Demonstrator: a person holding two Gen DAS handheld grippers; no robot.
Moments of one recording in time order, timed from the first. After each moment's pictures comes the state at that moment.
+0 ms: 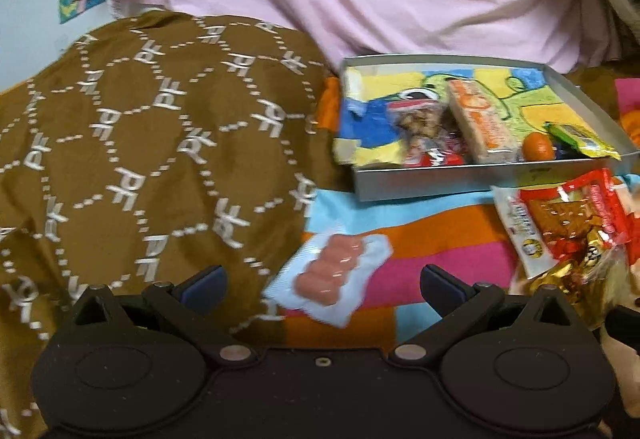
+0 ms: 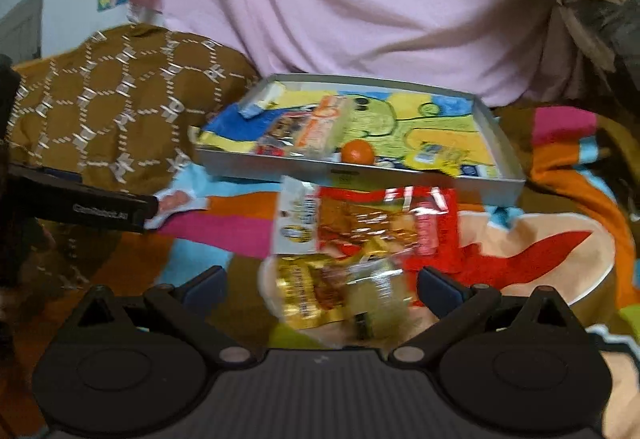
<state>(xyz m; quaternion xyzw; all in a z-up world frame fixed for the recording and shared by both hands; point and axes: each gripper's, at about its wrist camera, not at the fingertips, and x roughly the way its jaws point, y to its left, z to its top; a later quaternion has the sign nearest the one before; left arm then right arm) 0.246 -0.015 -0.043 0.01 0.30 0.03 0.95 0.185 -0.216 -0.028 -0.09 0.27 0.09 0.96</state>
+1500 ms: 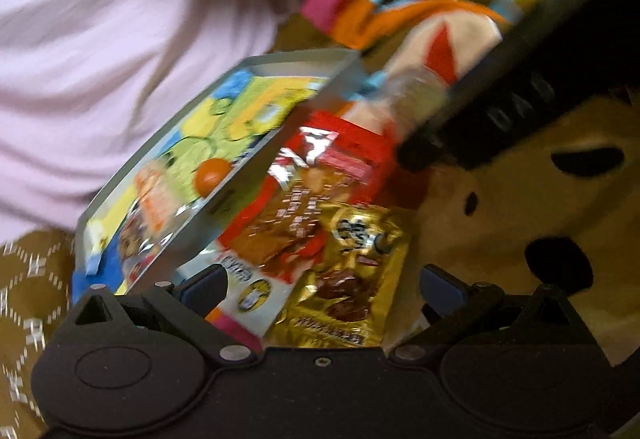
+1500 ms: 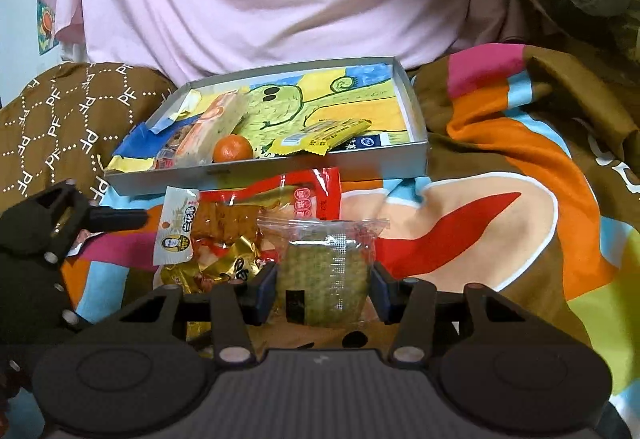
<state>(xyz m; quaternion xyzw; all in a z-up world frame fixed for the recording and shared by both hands) 0.236 -0.182 -0.078 0.32 0.22 -0.24 0.89 0.219 -0.318 -0.033 0.01 0.29 0.08 0.95</state>
